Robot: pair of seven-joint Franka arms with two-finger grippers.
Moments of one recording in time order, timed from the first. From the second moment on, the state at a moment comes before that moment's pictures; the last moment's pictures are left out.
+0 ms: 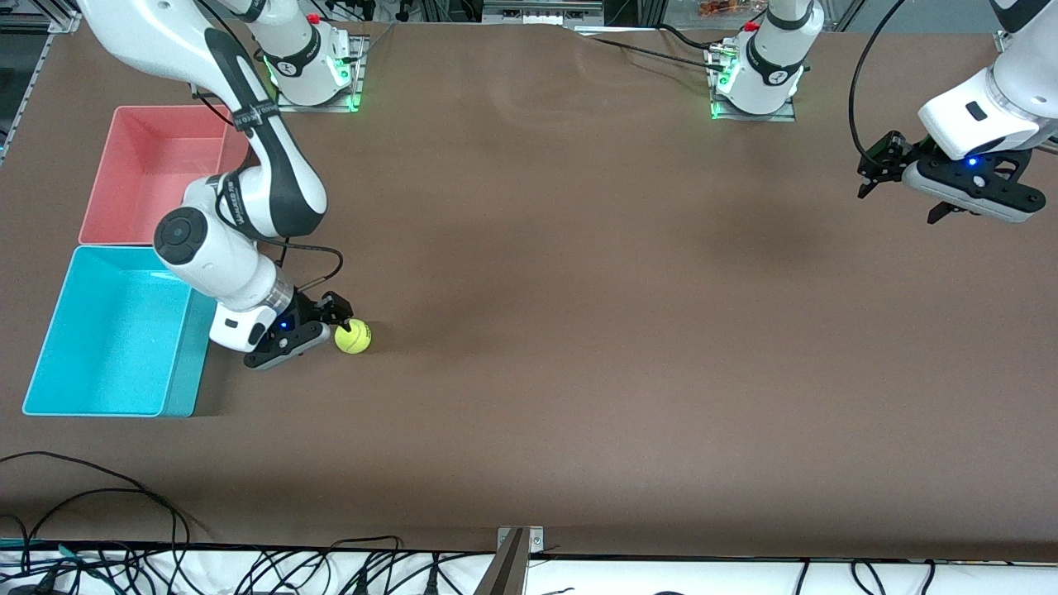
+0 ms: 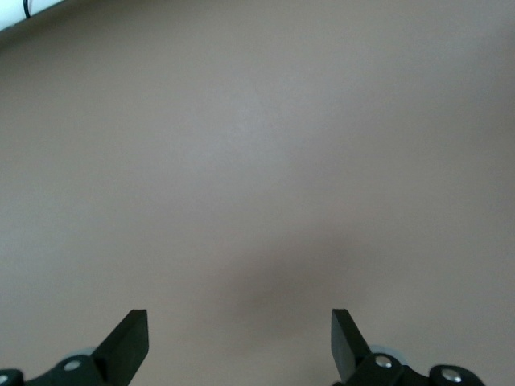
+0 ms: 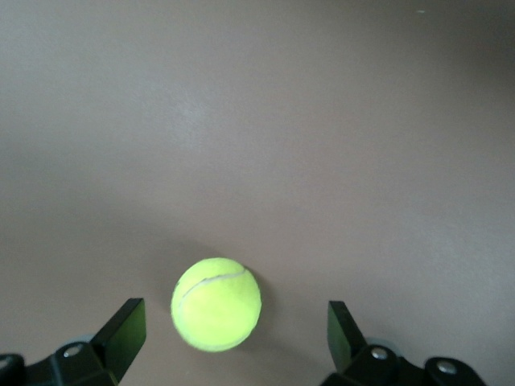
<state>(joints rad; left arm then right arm) 0.04 -0.16 -0.09 -1.89 0.01 1.76 0.36 0.17 0.45 0.06 -1.88 0.11 2.49 -0.34</state>
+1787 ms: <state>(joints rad) 0.04 -0.02 -0.07 -1.64 0.02 1.61 -0.30 0.17 0.60 0.09 -1.88 0.11 2.58 -0.38</state>
